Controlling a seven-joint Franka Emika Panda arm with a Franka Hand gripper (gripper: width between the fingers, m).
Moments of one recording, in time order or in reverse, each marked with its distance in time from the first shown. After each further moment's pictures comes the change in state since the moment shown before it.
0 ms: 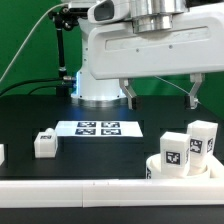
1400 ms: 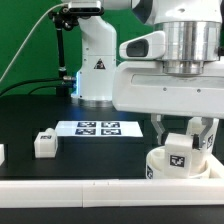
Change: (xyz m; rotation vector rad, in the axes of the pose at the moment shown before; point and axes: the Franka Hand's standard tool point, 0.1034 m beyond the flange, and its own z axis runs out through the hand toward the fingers) arm -0.016 -0.018 0.058 -0.103 0.048 -0.041
